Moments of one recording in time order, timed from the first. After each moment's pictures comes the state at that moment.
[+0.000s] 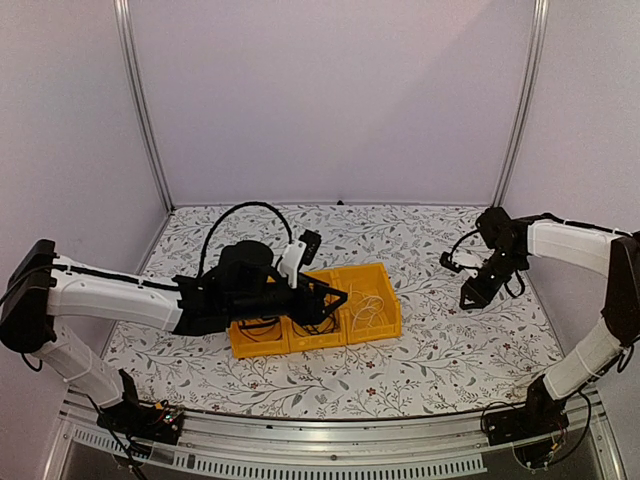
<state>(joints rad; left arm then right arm) -1.06 1.49 0.82 0.32 0.00 -0.43 0.25 1.51 1.00 -0.82 -0.14 -0.54</state>
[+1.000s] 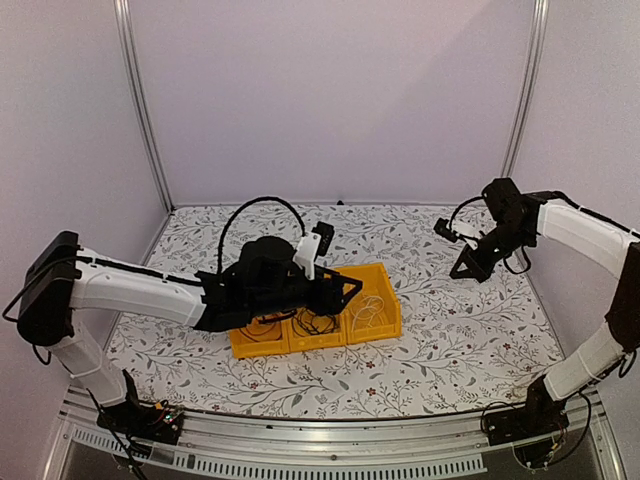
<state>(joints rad) -1.07 1.61 0.91 0.36 -0.10 -0.44 0.25 1.50 1.16 -0.88 -0.36 -0.63</state>
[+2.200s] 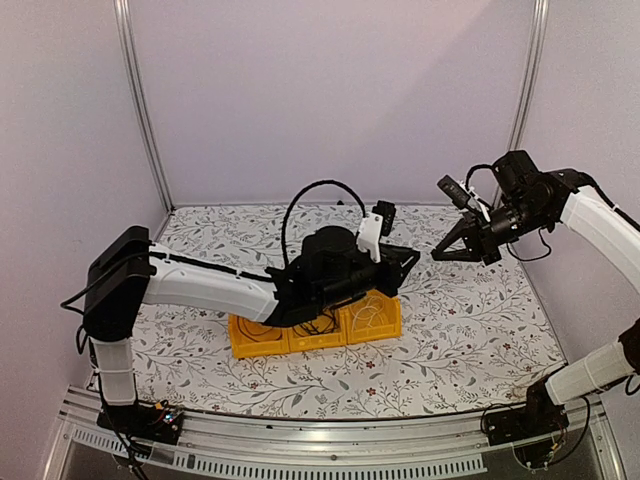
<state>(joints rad) -1.15 1.98 1.33 0.58 -0.14 -0.37 0.34 1.34 1.33 -1.06 -0.96 -0.57</state>
